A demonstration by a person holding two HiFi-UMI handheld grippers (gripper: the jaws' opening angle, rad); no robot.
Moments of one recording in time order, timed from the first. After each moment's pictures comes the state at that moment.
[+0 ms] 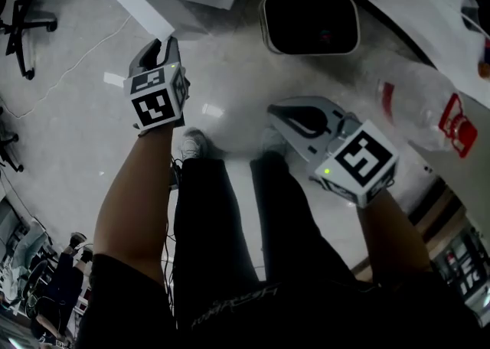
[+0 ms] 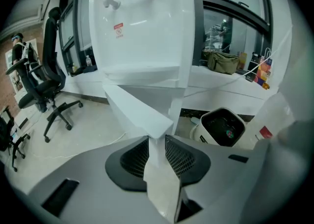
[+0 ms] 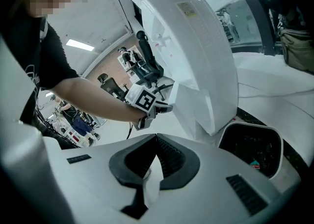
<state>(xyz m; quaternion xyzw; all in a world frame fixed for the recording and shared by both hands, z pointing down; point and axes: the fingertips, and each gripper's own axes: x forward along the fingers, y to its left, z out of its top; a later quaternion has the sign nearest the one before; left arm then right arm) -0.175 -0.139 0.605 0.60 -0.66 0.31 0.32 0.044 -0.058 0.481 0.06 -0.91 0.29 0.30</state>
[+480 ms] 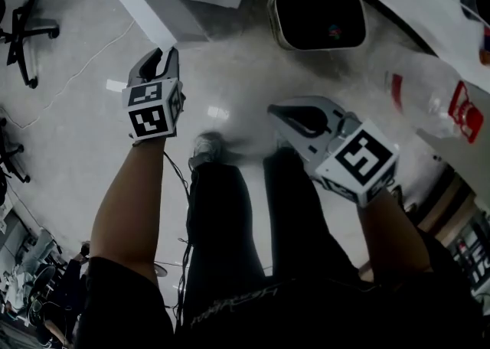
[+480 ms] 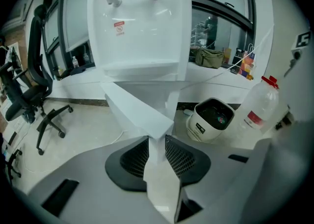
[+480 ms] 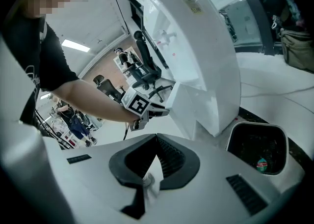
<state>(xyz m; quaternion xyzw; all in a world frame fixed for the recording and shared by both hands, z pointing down) -0.206 -0.110 0.606 0.65 -0.60 0.34 0.30 0.001 -0.039 0.474 0.08 -0.90 0.31 0.30</state>
